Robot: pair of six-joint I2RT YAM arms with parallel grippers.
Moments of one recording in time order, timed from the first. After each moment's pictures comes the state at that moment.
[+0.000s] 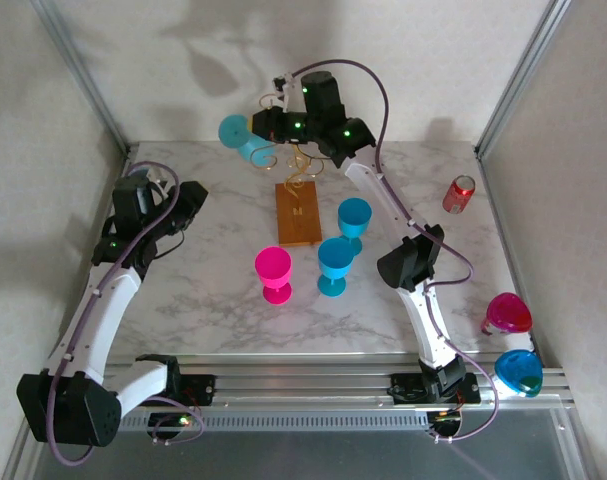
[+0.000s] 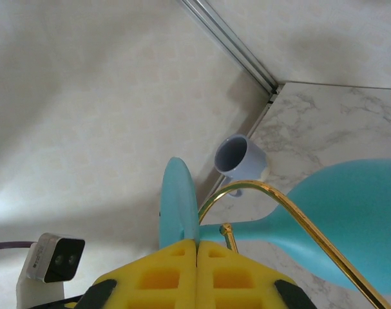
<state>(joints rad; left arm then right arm) -0.02 1.08 0.98 -0.32 0.38 -0.97 0.61 2.34 2.69 -0.68 -0.59 0.60</state>
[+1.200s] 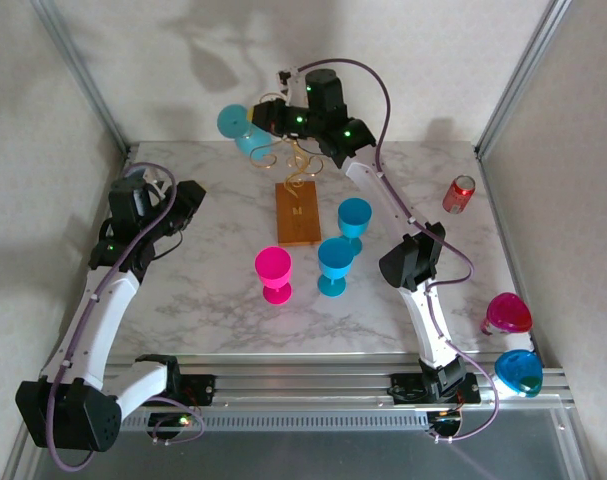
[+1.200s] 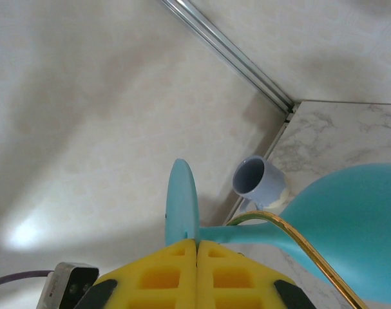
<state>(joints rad) -0.02 1.06 0.98 -0.32 0.38 -0.99 0.59 2.33 2.63 -0.52 -0.61 0.72</state>
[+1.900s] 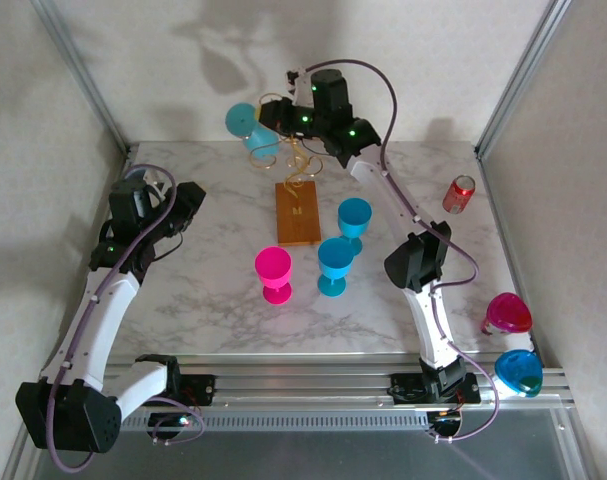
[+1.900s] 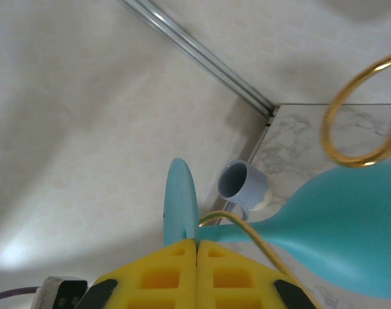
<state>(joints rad) -0.02 1.05 0.97 -0.32 0.38 -1.00 0.57 2.28 2.54 -0.51 -0.56 0.73</state>
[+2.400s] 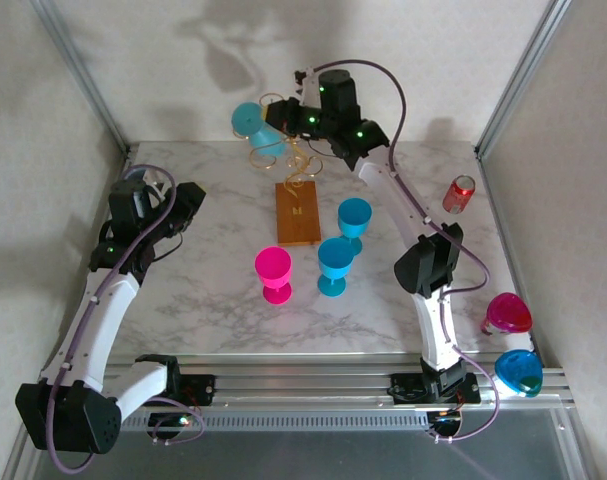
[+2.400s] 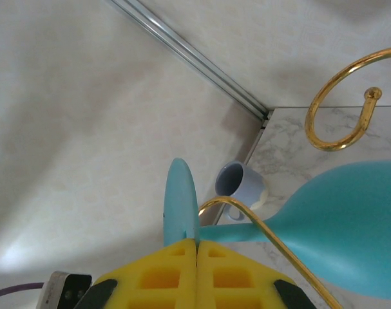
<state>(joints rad) -0.02 1.05 0.96 -0.32 0.38 -1.00 0.57 2.17 2.39 -0.46 -0.55 0.73</state>
